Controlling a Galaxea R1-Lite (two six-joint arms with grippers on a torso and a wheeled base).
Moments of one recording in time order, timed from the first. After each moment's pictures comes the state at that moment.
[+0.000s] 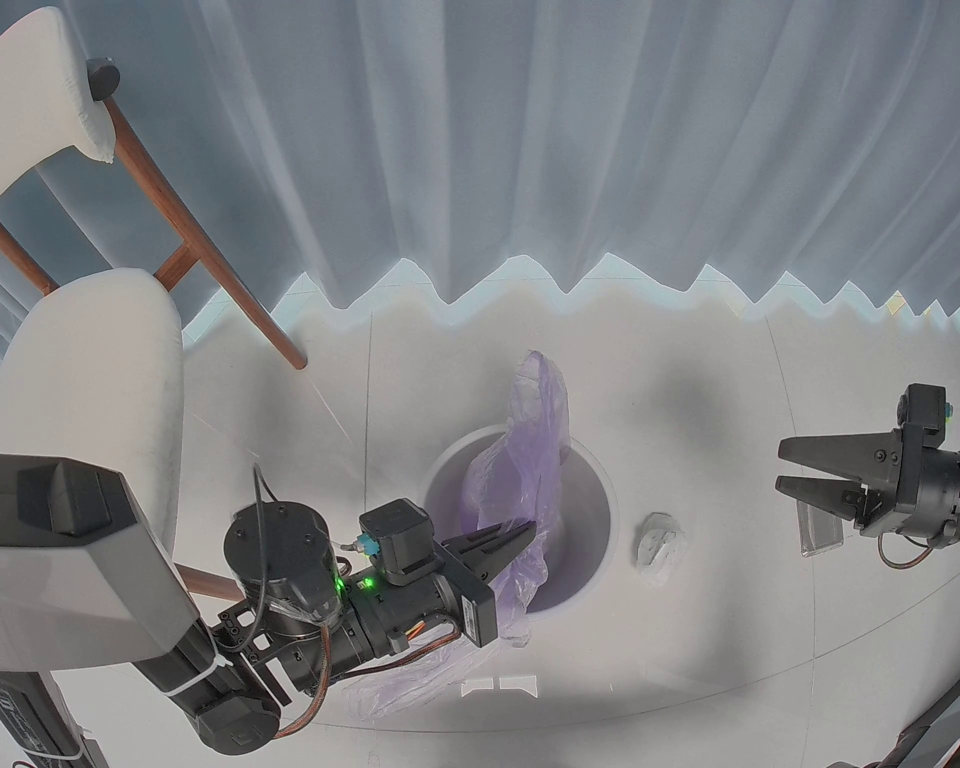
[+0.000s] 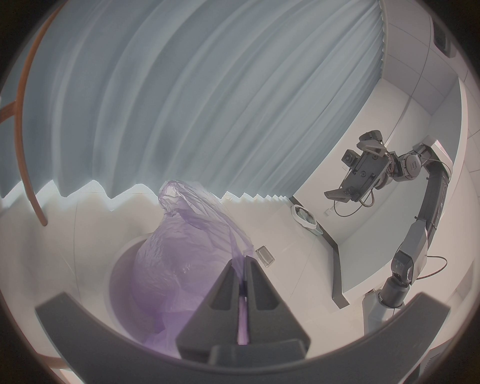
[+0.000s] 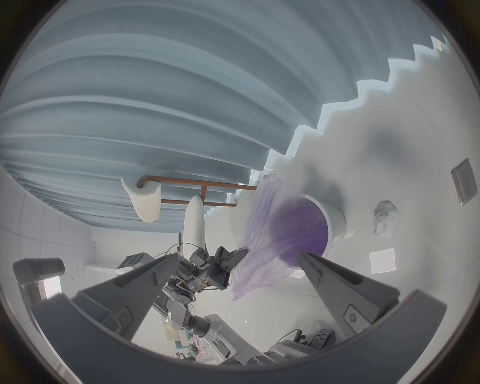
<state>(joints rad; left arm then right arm) -0.76 2.01 -0.45 -1.55 -0.17 -0.13 0.27 1.19 -0.60 -0.29 0.67 0.65</state>
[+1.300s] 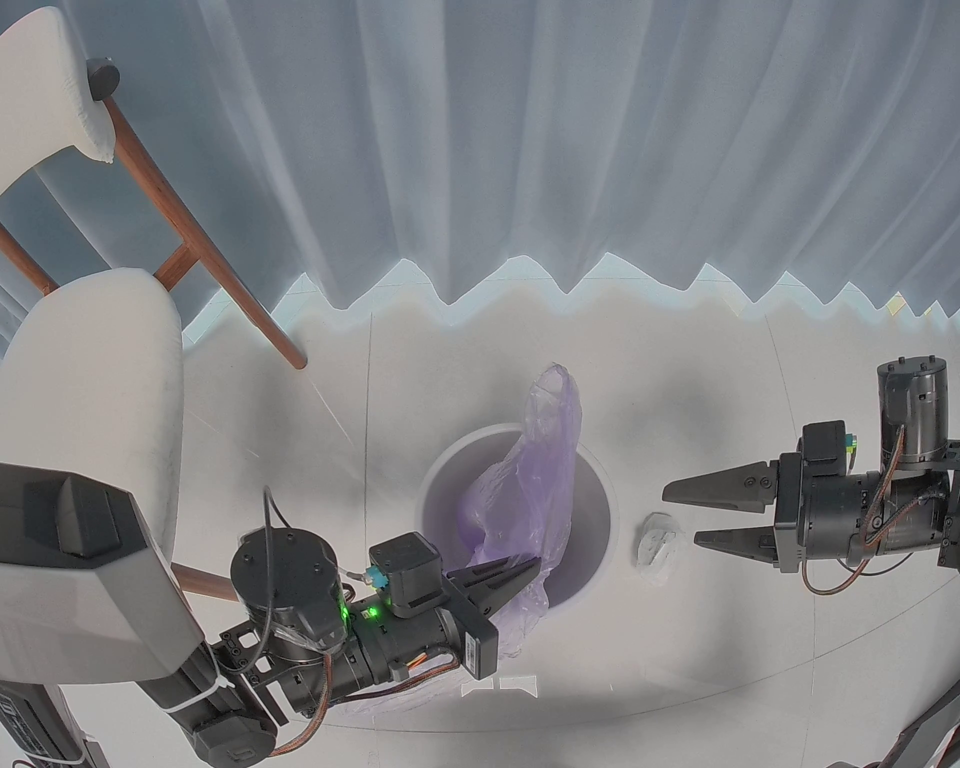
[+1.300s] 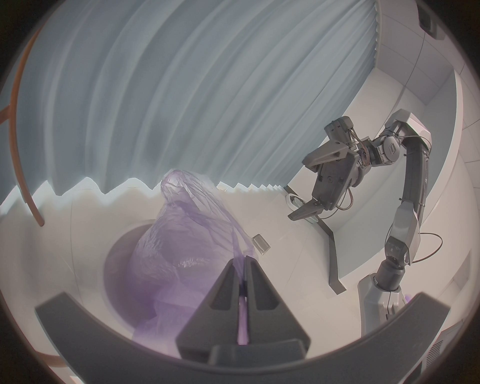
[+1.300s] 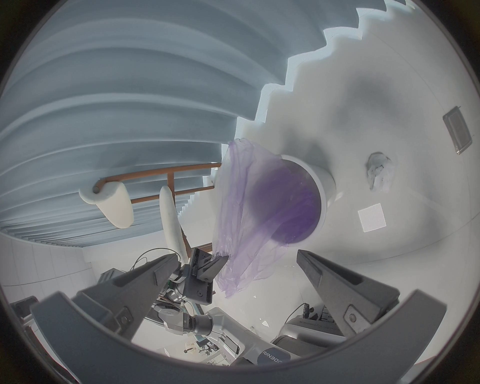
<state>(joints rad) -0.79 2.01 -0.40 -1.55 -0.17 -0.08 0.43 1.45 -0.65 -0.29 0.53 0.79</state>
